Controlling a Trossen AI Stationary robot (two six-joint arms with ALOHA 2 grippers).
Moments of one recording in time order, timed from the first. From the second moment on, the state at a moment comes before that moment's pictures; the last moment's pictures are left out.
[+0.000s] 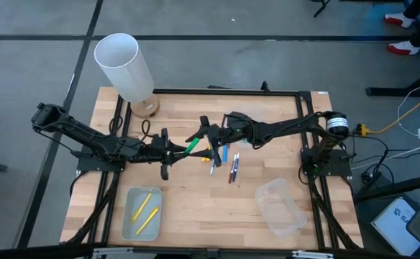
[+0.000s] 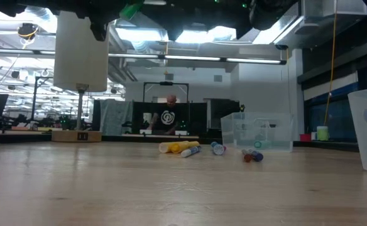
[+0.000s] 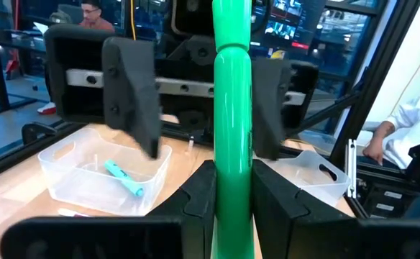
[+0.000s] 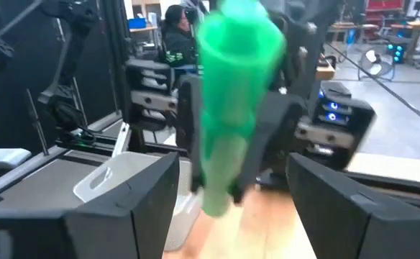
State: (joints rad) left arm -0.29 1.02 0.45 0.57 -0.44 -0.20; right arm -0.06 1.75 1.16 0.62 -0.38 -0.01
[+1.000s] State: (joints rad) left arm -0.29 1.02 0.45 0.52 -0.45 -0.24; right arm -0.06 1.75 1.16 0.63 -0.38 0.00
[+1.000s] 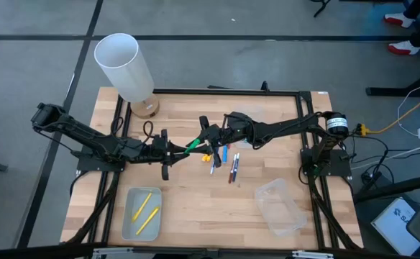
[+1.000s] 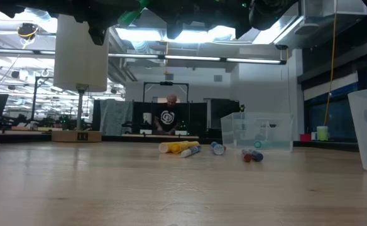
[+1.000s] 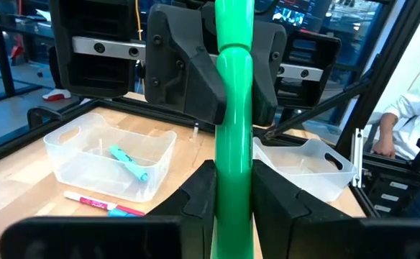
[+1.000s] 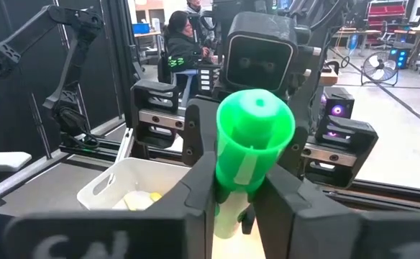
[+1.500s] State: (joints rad) left arm -0.29 1.02 0.45 0.53 -0.45 -0.26; right arm -0.06 1.75 1.16 0.60 -0.36 -0.01
